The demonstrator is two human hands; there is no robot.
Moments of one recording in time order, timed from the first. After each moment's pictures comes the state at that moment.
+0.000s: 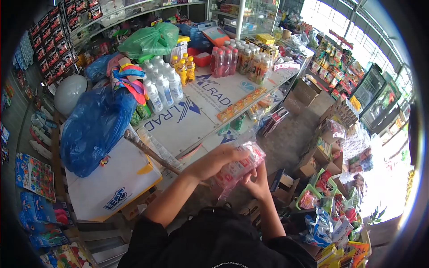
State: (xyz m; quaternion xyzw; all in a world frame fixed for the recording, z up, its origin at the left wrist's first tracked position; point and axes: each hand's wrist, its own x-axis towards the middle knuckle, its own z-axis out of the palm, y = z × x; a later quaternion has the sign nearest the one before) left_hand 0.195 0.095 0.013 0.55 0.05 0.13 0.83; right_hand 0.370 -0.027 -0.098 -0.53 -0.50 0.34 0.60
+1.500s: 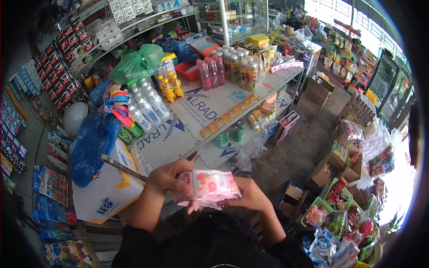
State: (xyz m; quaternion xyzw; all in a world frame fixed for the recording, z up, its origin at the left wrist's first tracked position) left_hand 0.274 0.094 0.038 0.58 0.01 0.09 0.81; right_hand 0.516 -0.019 -0.081 -0.41 -0.71 0.36 0.45
